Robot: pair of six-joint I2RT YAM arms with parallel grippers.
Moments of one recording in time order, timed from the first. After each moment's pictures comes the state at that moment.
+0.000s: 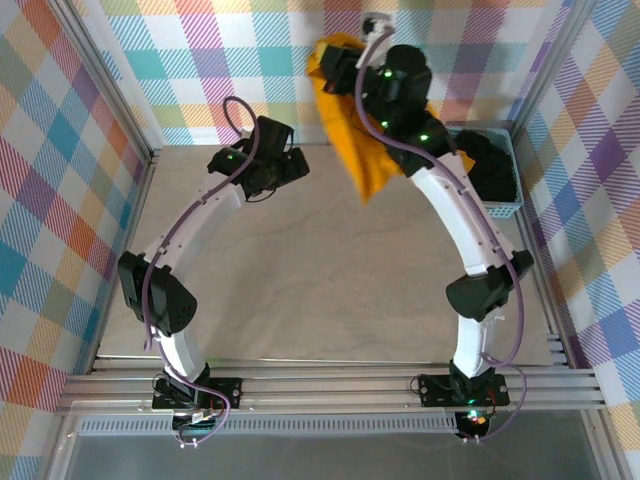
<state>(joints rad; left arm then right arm) -0.49 1.78 1.87 -0.94 -0.27 -0.77 0.58 1.92 2.34 -0.29 -0.09 0.47</state>
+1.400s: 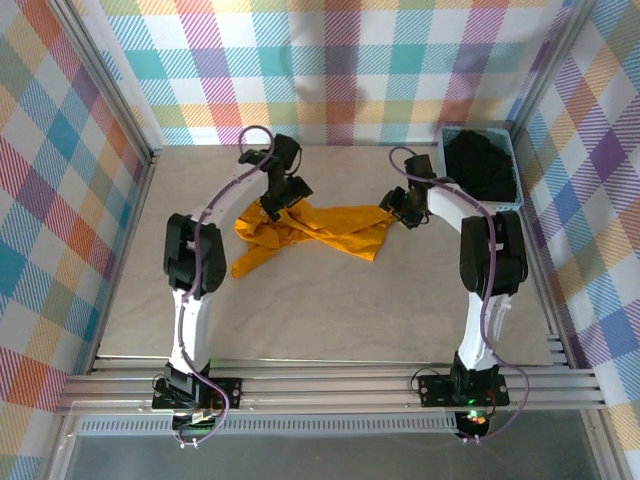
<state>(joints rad) -0.41 2.18 1.99 -1.02 0.05 -1.02 0.21 2.01 1.46 -0.55 -0.19 0.77</state>
